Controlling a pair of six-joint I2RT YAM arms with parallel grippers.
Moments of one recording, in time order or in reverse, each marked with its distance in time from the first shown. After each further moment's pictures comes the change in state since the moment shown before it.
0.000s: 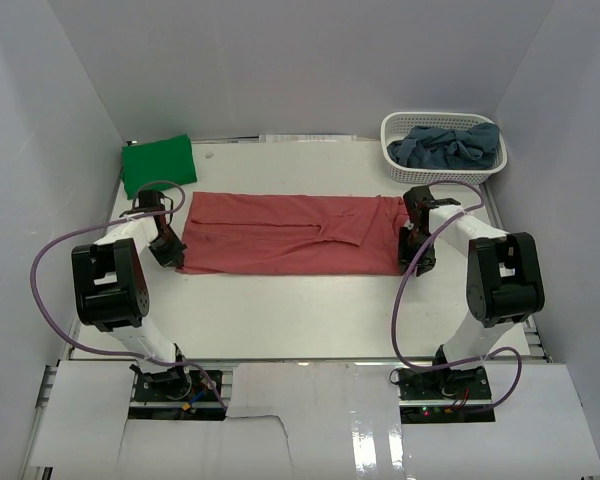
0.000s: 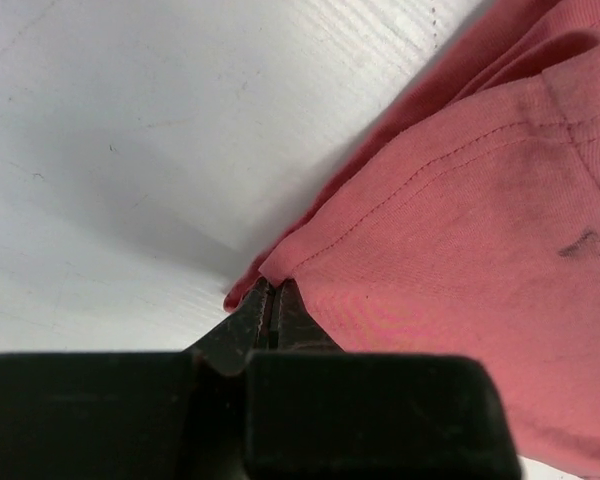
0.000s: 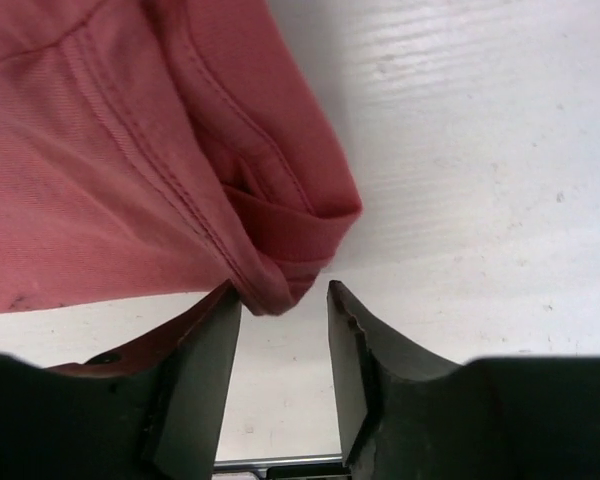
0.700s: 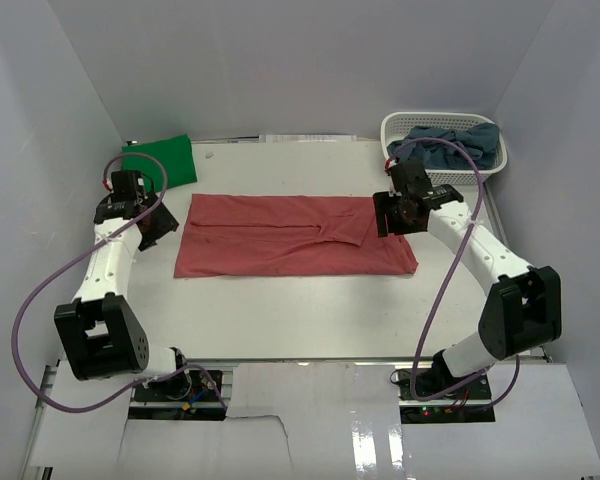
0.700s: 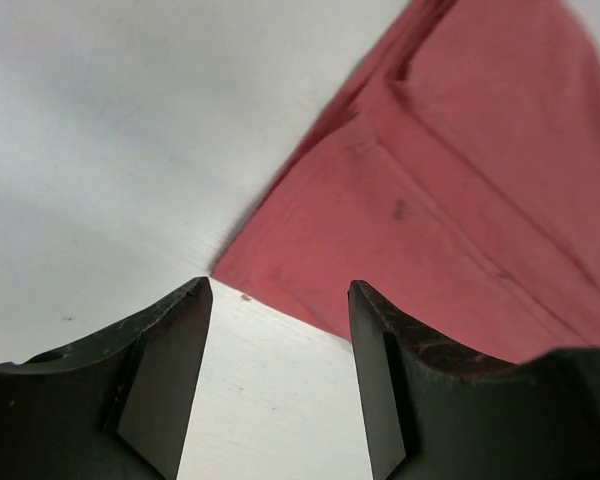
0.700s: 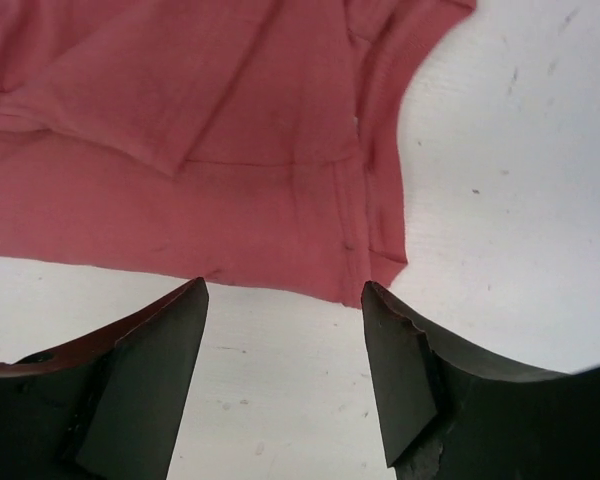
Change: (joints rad) left arm 0.005 -0.291 0.086 -0.099 -0.036 0.003; right arm 0.154 -0.191 0.172 0.012 0.072 -0.120
